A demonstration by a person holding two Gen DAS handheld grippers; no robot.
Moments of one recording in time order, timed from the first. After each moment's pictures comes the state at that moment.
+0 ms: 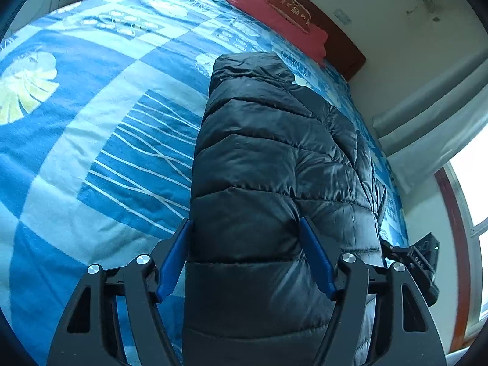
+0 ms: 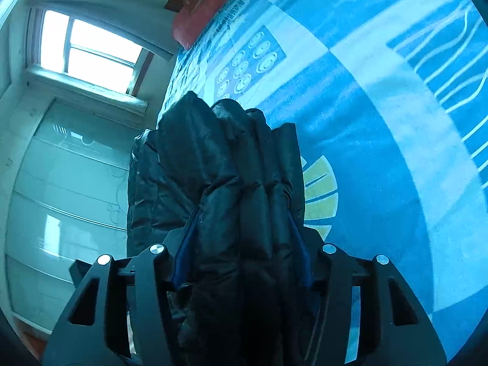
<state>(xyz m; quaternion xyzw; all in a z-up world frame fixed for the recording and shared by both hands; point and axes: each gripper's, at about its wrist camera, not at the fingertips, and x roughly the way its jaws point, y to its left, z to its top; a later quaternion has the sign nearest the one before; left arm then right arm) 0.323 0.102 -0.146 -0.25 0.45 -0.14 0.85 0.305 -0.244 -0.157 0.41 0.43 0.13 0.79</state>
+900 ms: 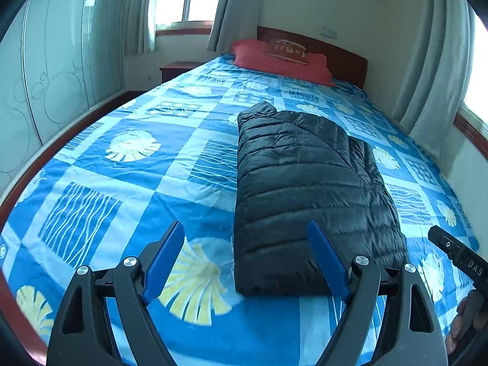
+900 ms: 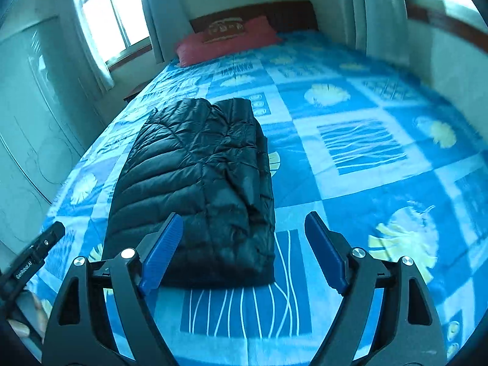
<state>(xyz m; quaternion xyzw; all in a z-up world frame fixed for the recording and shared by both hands) 0.126 0.076 -0.061 -0.07 0.34 -0.01 0.94 0.096 -0.141 -0.038 0.12 0.36 -0.03 0.93</state>
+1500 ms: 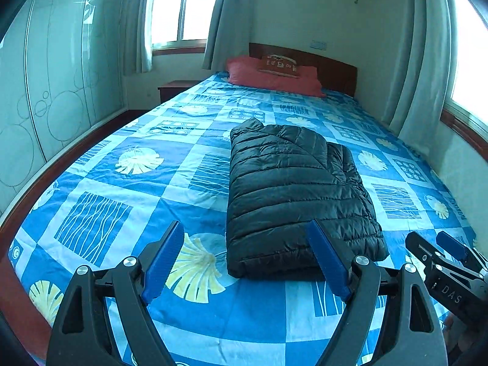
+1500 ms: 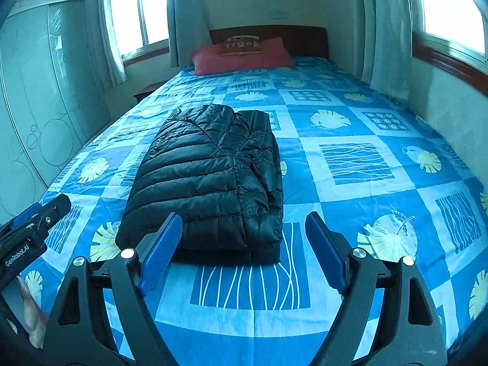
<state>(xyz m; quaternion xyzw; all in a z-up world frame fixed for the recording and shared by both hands) 0.080 0.056 -0.038 -0.05 0.31 -0.02 0.95 0.049 -0.105 -0.019 0.06 0.33 -0.02 0.94</state>
